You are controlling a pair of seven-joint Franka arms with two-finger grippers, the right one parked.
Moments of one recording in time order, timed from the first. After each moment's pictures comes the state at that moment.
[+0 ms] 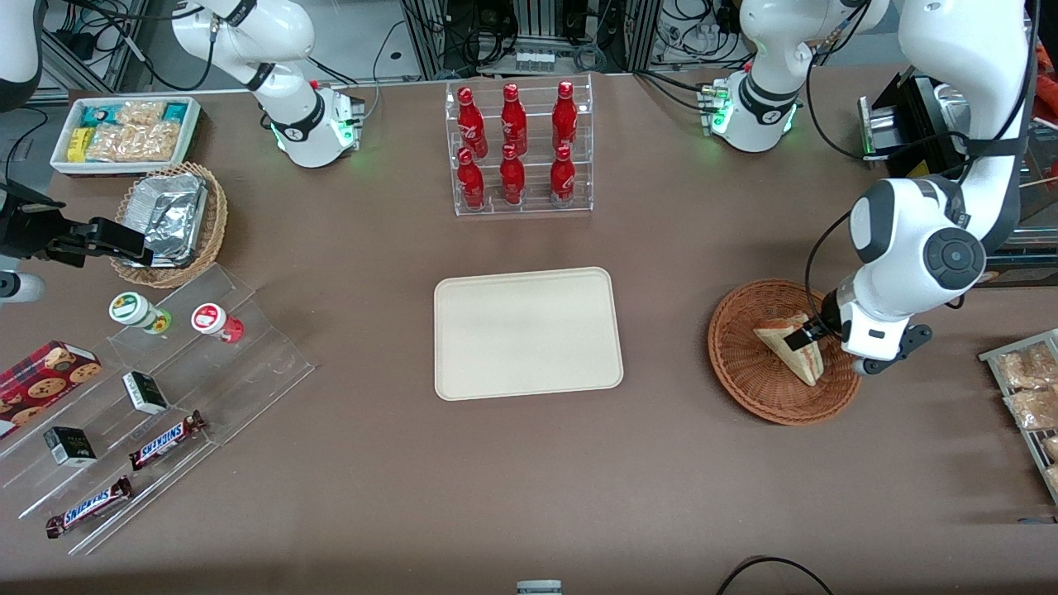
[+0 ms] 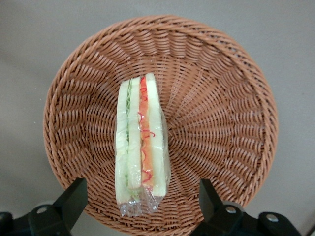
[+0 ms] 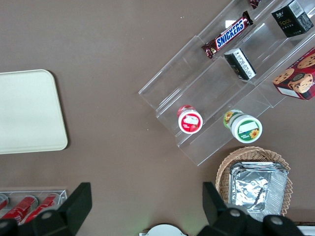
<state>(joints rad) 0.06 0.24 -0.12 -2.08 0.01 2.23 -0.60</state>
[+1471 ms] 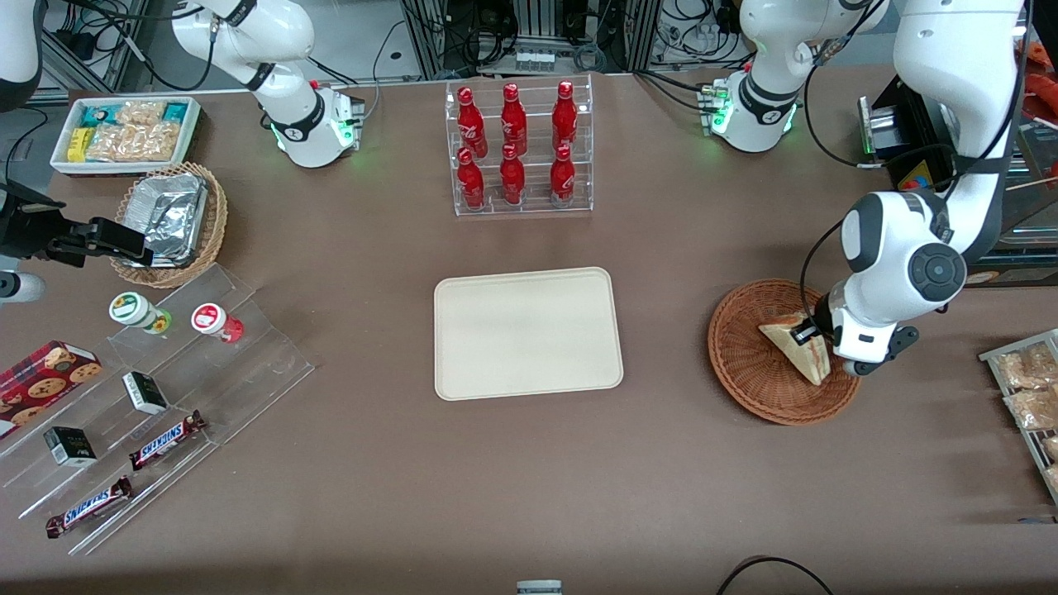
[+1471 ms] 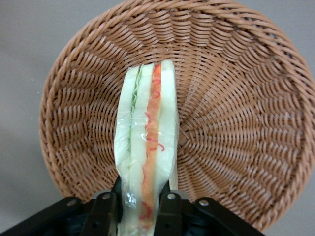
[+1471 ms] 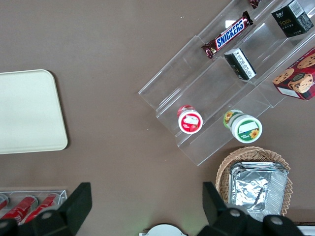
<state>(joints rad) 0.05 0.26 -0.11 -2.10 0.03 2.24 -0.61</state>
